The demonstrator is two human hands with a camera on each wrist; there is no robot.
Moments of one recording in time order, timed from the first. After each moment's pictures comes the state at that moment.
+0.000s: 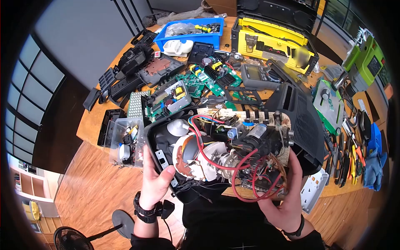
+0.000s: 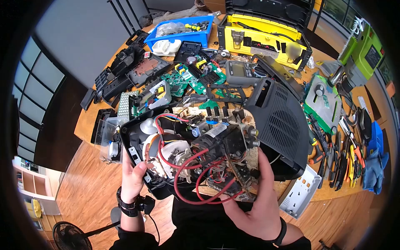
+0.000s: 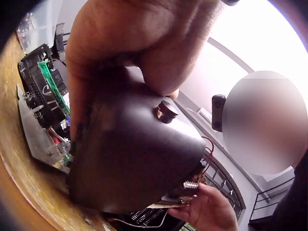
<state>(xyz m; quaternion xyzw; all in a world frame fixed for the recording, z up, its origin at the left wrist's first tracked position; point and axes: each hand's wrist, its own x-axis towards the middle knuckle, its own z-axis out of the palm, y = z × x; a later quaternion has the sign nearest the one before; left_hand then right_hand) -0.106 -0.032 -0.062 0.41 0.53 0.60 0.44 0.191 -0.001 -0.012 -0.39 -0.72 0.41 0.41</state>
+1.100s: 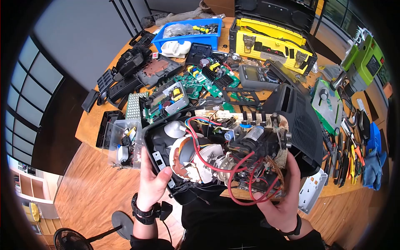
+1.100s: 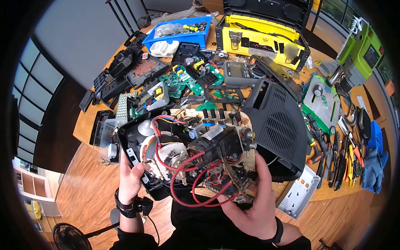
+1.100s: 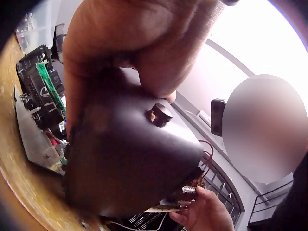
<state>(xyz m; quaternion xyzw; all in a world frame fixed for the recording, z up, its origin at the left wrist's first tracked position) -0.109 -0.032 -0.061 0.42 0.54 0.59 0.43 0.187 -0.001 -0.019 -0.39 -0.70 0.40 0.44</state>
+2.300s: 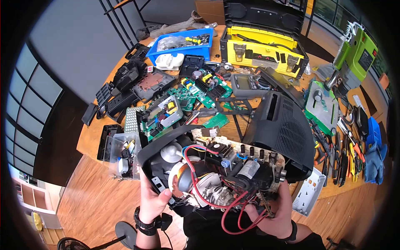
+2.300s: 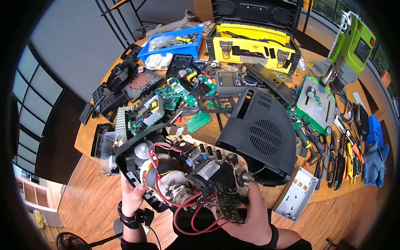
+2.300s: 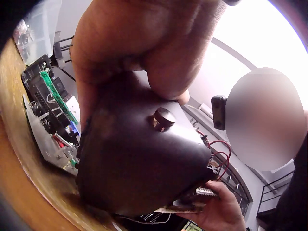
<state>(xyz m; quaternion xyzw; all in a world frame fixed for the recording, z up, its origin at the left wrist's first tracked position) -0.105 -0.038 -0.071 0.46 0.47 0.62 0.43 0.191 -0.018 -0.029 -0.45 -0.63 0.45 0.45</state>
